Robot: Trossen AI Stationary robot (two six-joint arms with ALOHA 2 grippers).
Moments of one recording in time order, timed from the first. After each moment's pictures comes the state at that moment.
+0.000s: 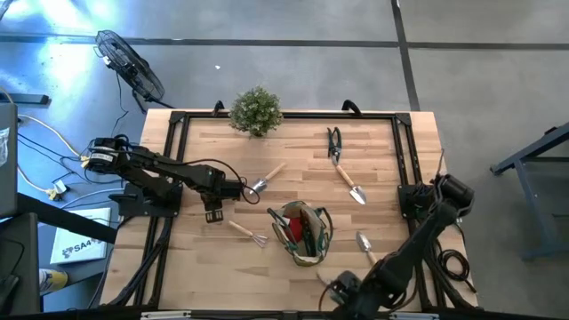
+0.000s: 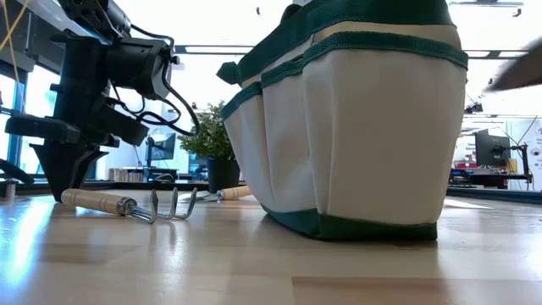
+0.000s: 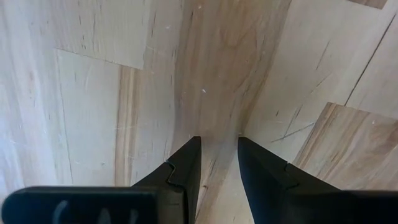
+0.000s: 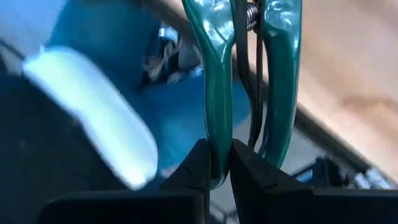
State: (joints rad) left arm -0.03 1.44 0.69 -0.85 -0.06 -0.27; right arm 0.86 1.88 1.49 -0.68 -0.16 1.86
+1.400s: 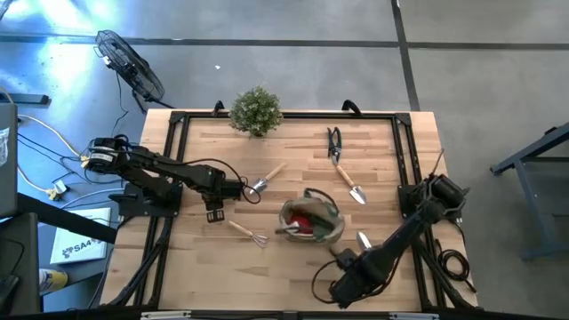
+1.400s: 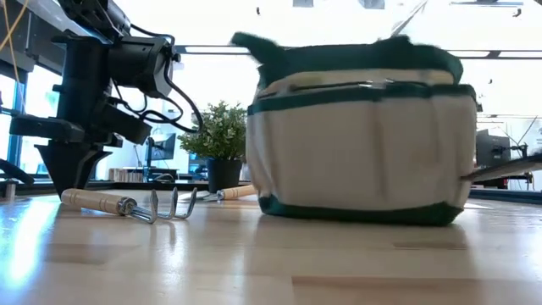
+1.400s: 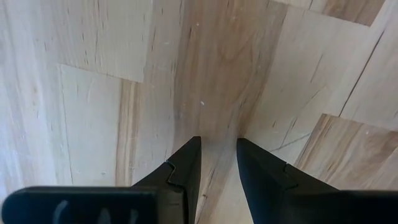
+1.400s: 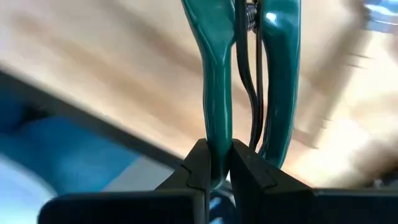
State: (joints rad) left arm -0.03 1.44 0.69 -0.82 -0.07 -0.27; right arm 0.75 1.93 1.49 -1.07 -0.24 1.72
